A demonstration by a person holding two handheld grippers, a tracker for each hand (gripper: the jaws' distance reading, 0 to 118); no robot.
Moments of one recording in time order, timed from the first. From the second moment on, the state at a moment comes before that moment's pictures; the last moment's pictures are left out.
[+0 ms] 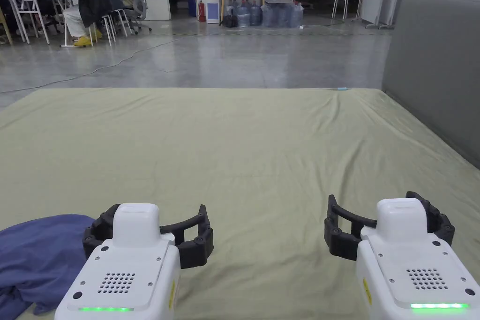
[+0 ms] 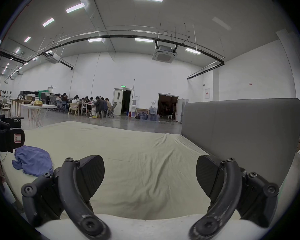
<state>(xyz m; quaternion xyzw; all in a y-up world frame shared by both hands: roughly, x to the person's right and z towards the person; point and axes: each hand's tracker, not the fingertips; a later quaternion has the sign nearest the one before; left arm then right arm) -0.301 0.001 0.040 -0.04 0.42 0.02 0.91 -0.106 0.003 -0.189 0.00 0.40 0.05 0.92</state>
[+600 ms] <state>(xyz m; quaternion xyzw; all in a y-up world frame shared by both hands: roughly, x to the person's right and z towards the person) -0.300 0.000 0.035 -0.03 0.42 0.03 0.91 -0.102 0.007 -0.192 0.00 0.40 0.03 0.92</state>
